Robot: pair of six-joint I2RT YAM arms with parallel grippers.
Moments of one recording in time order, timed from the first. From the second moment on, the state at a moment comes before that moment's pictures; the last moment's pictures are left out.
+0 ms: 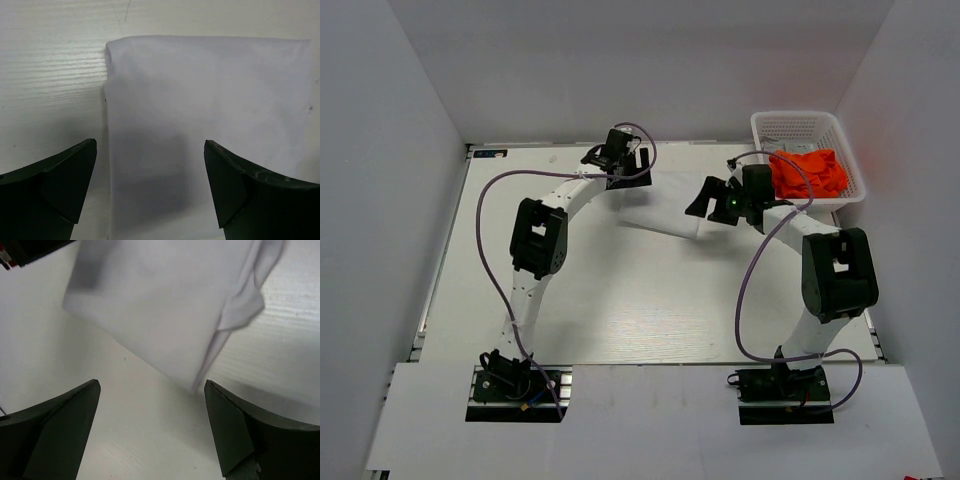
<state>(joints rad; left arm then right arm) -0.44 2.36 2.04 -0.43 -0.02 -0.42 0.22 1.75 1.10 -0.02 -0.49 0.43</state>
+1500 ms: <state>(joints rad) 0.07 2.50 2.22 -0.54 -0.54 0.10 0.20 1.71 1.10 -0.12 -0.36 0.39</state>
